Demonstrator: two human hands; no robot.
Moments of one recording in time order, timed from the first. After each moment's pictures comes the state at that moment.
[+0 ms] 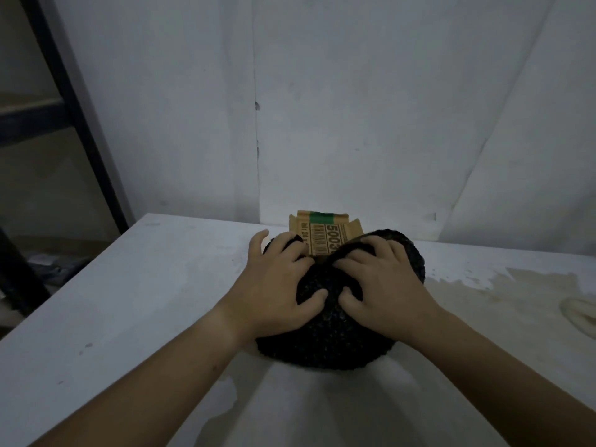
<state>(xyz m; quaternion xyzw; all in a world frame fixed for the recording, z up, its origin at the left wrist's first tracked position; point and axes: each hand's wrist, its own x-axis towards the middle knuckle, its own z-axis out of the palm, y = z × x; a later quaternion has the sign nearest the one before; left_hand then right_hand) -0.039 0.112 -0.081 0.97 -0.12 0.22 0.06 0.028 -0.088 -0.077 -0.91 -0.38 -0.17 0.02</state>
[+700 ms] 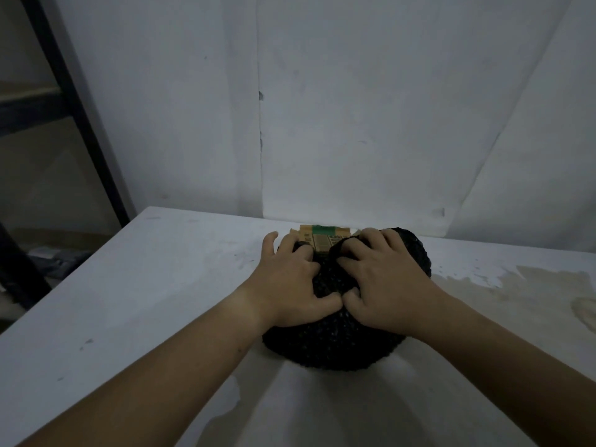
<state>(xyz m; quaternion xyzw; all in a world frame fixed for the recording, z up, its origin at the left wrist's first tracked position) -0.020 0.103 -0.085 0.99 -0.09 0.11 0.07 0.035 -0.076 -0.067 -0.90 -0.41 -0.14 -0.08</state>
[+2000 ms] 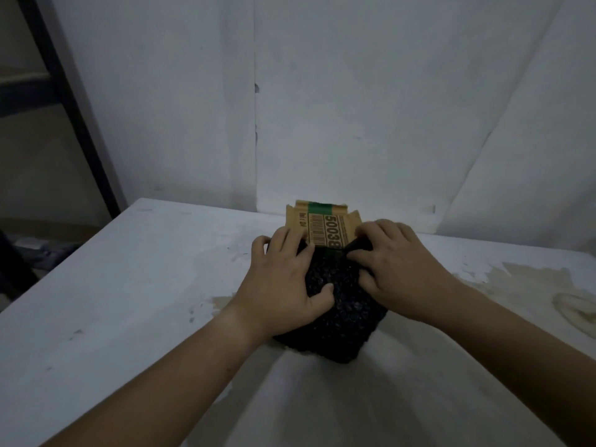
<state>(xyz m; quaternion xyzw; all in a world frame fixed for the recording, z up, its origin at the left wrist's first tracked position) -0.035 0.093 -0.101 0.97 -0.06 0.24 0.08 0.042 -0.104 -0.054 -0.90 -0.39 -0.14 -0.12</state>
